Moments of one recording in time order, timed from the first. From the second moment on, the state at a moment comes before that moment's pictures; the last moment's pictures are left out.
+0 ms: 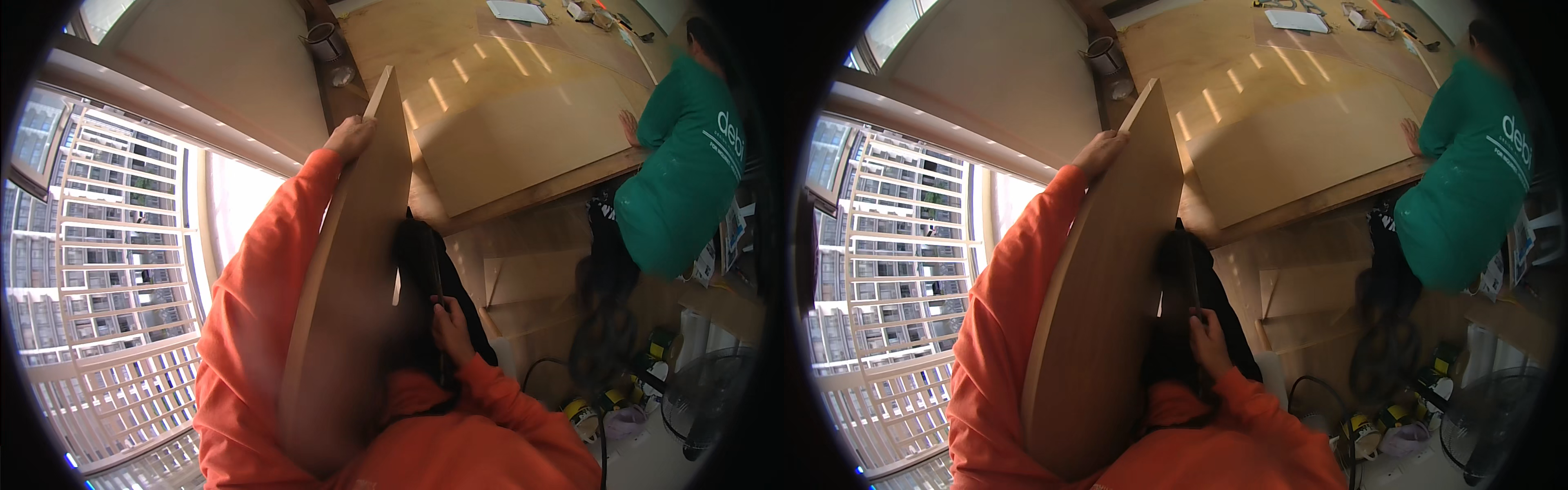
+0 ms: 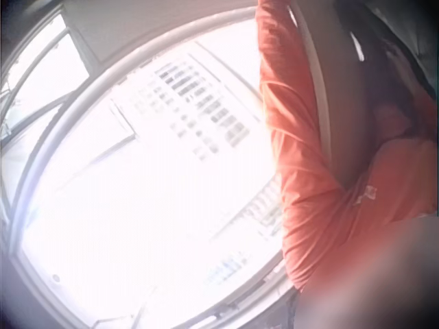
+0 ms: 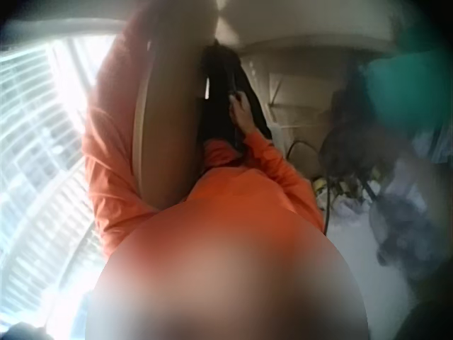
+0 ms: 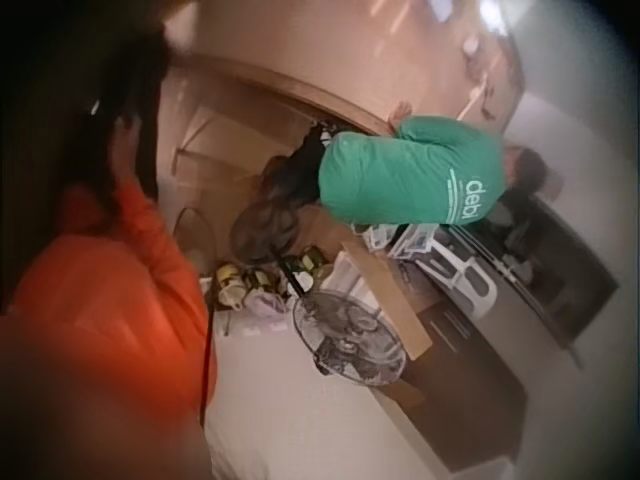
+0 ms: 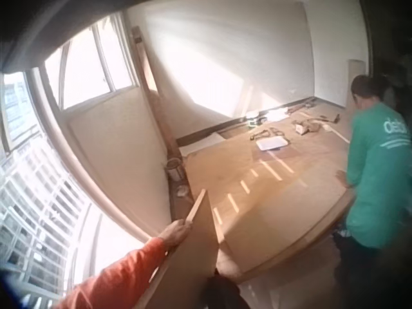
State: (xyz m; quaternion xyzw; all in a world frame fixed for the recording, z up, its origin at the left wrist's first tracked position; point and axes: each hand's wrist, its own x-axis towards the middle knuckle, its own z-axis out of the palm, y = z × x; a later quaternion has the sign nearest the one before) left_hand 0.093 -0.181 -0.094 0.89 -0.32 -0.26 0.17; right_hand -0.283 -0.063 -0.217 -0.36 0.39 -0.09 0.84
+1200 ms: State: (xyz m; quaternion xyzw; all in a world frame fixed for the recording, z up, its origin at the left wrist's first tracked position) left_hand 0.113 -0.066 -0.084 0.79 -0.25 -0.32 0.46; right_hand -0.029 -0.152 -0.185 -0.62 0.28 -0.20 0.71
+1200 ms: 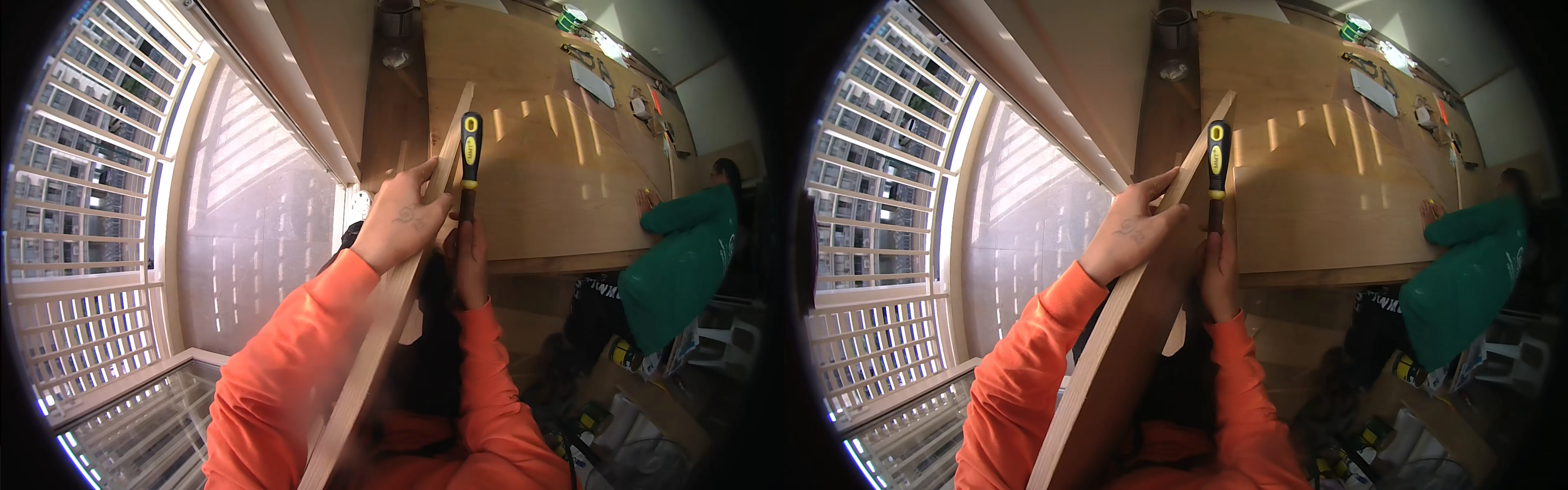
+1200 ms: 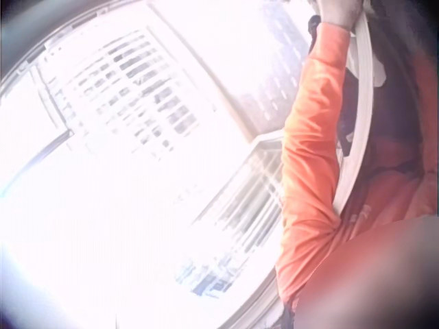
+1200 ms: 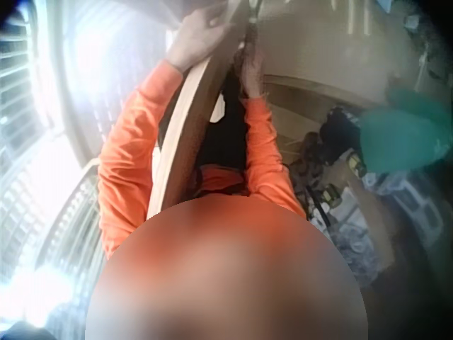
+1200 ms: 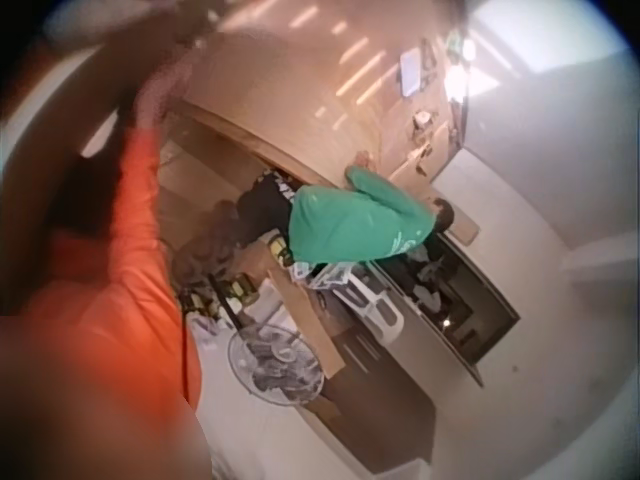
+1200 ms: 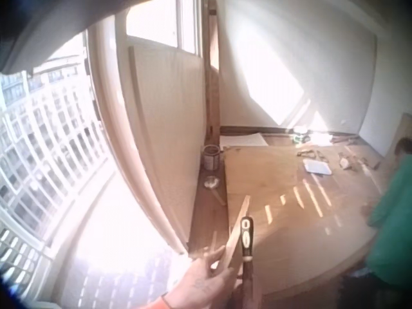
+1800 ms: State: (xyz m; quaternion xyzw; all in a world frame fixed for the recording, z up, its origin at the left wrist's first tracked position) left_hand 0.110 -0.068 -0.088 0.77 -0.27 -0.28 0.50; right_hand -0.040 -0.145 -0.194 -0.55 0.33 -0.21 0.74
